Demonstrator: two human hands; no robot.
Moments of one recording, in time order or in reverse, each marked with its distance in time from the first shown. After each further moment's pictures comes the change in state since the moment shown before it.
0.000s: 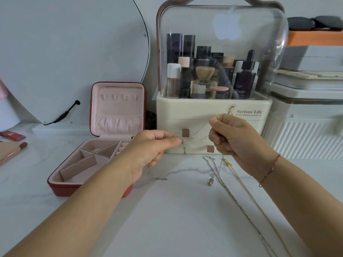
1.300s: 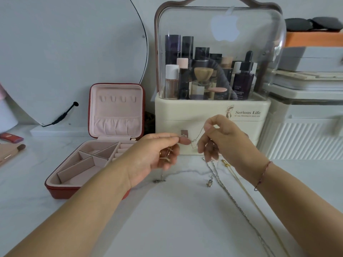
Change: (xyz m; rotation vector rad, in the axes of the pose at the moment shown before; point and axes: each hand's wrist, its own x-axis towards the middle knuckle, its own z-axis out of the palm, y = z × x) left_hand -0.003 0.003 0.008 -0.160 -0.179 0.009; right_hand -0.005 0.002 0.012 -0.225 -0.001 -0.076
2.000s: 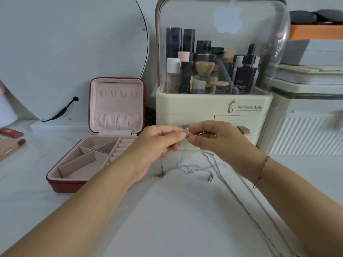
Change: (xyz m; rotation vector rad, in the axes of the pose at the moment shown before) left_hand -0.002 -0.001 0.003 0.171 0.087 0.150; right_hand -0.002 0.004 0.007 -0.049 -0.118 -0.027
